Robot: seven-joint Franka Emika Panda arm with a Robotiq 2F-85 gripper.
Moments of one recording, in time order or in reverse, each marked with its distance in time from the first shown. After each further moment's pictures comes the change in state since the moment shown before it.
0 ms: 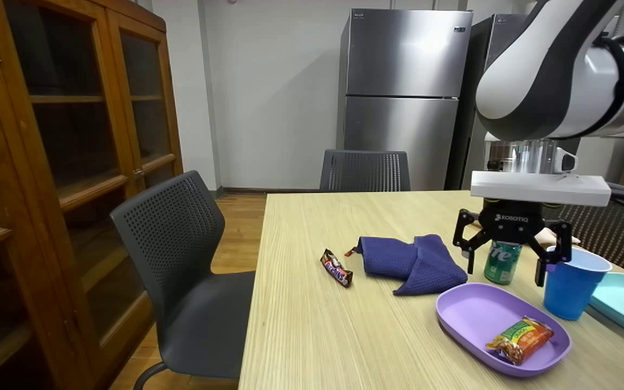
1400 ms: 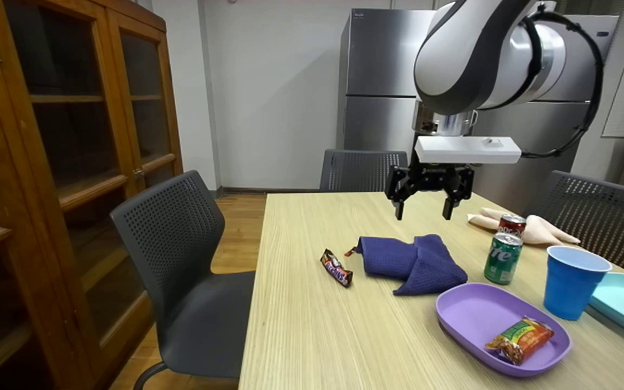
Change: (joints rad) arm 0.063 0.074 0.089 0.224 -0.133 0.103 -0.232
